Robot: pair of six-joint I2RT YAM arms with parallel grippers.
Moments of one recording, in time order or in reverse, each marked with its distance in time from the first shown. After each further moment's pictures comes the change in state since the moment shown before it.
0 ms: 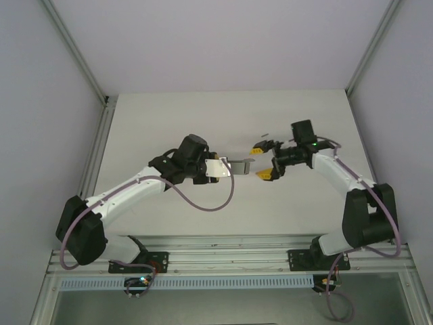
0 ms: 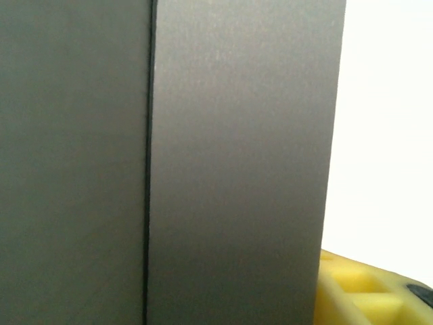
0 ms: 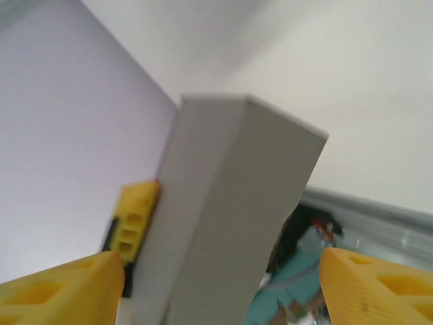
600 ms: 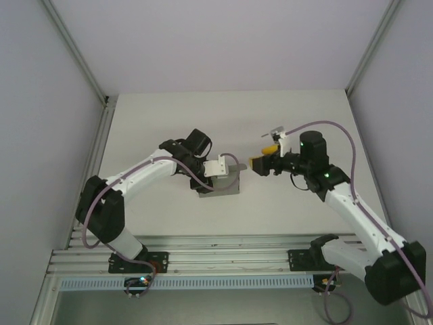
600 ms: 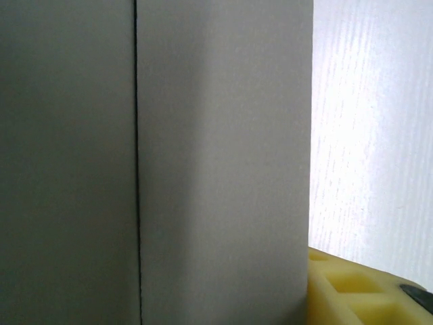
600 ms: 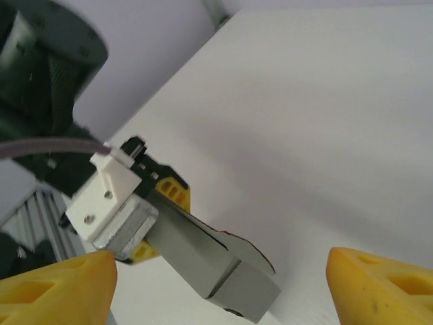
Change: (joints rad) left arm 0.079 0.211 0.174 -0.390 0.179 -0.129; right arm 0.178 -0.389 -0.180 0.311 0.323 -1.063
